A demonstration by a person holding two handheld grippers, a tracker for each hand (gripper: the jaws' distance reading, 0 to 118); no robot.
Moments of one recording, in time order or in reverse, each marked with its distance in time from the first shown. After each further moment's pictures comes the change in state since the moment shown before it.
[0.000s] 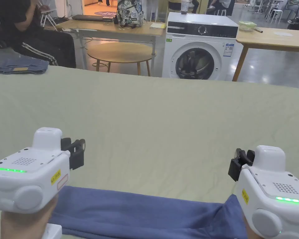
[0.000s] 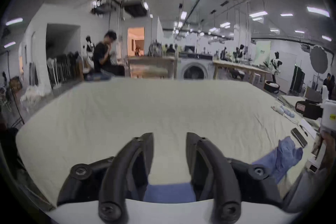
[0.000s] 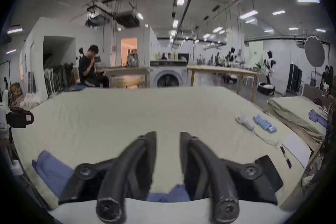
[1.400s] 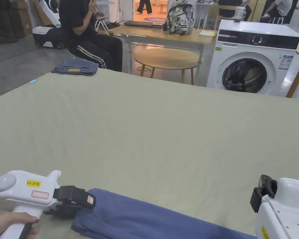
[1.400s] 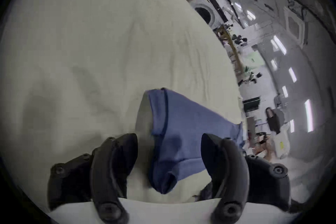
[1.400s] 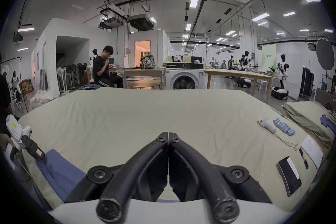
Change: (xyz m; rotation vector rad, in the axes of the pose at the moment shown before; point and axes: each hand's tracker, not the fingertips) left arm -0.175 -0.110 -0.062 -0.771 -0.482 0.749; right arm -0.043 -0.019 -0.027 -0.022 0.132 0.033
